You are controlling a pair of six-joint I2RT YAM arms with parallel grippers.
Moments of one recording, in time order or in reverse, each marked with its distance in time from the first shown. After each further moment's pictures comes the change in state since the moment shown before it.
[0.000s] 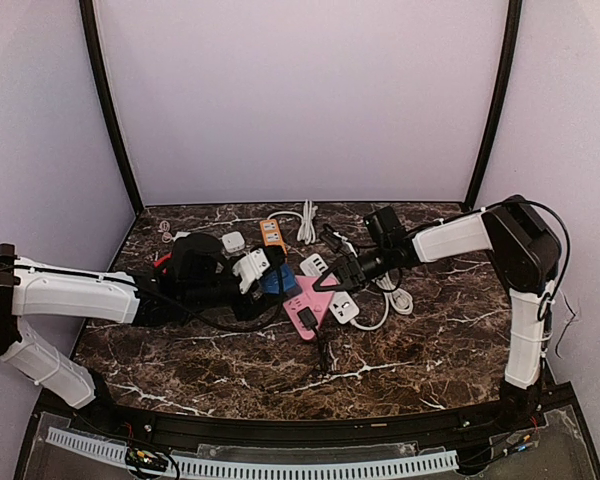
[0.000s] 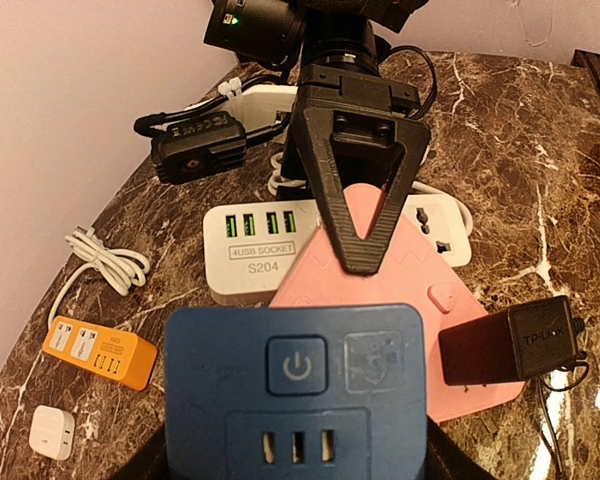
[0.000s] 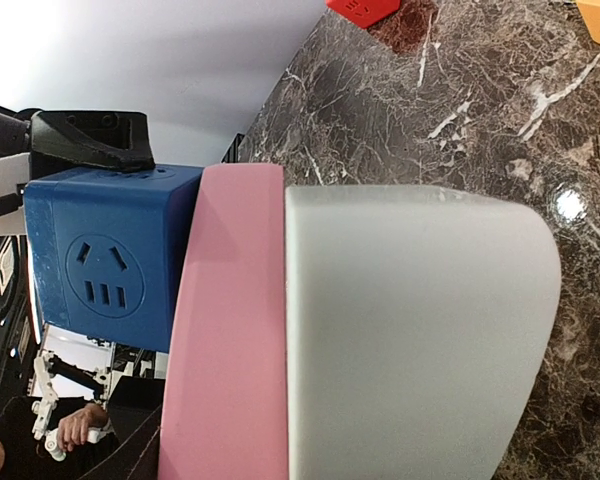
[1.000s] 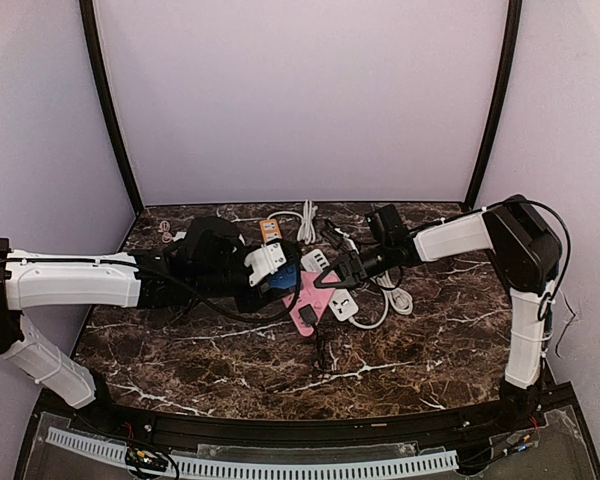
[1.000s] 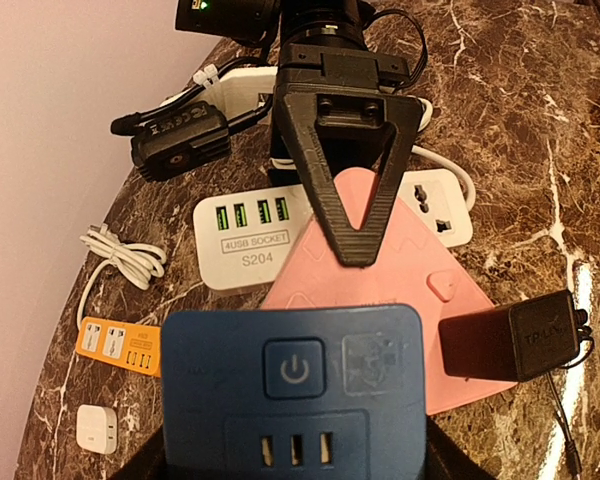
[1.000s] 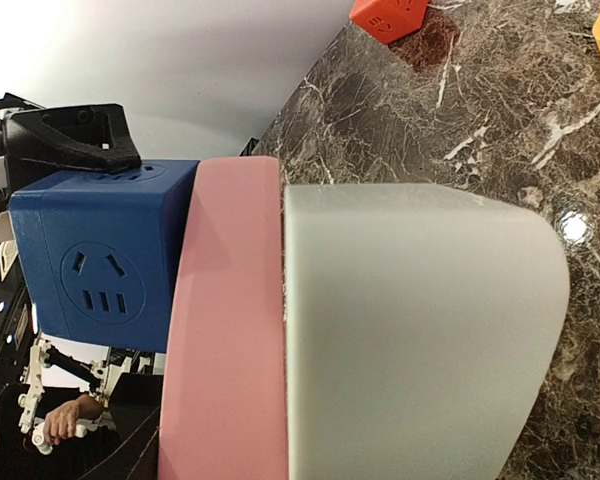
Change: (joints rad) left arm -0.052 0.024 0.203 -0.310 -0.104 0.110; right arm -0.009 -0.001 0.000 0.040 -0.034 -0.013
